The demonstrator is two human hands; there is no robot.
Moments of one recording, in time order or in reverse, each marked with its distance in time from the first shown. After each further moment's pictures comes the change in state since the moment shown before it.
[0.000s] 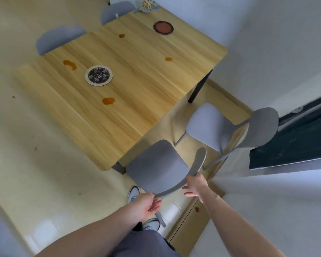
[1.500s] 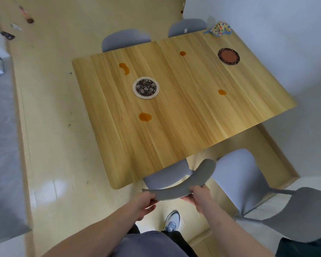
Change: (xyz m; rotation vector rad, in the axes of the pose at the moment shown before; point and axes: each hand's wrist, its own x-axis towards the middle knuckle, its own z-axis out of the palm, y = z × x) left_hand 0.043 0.129 -0.013 -0.358 0.071 0.141; right_hand 0.071 -0.159 0.050 0.180 -0.145 -0.060
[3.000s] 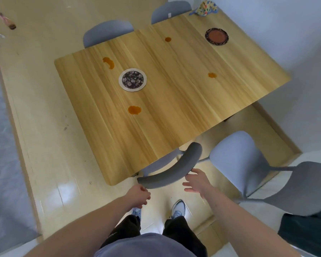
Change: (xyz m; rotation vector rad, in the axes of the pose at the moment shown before) left_hand 0.015 0.000 -0.010 0.706 0.011 0.098; right_hand 0.043 0.004 -0.027 -0.278 -0.107 0.030
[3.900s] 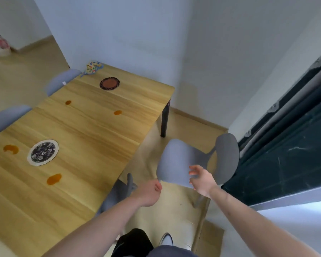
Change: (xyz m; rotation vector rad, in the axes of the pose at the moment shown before) left_hand -0.053 0.190 0.230 1.067 -0.073 0.763; right_hand -0.068 0.060 -0.268 -0.019 0.369 -0.404
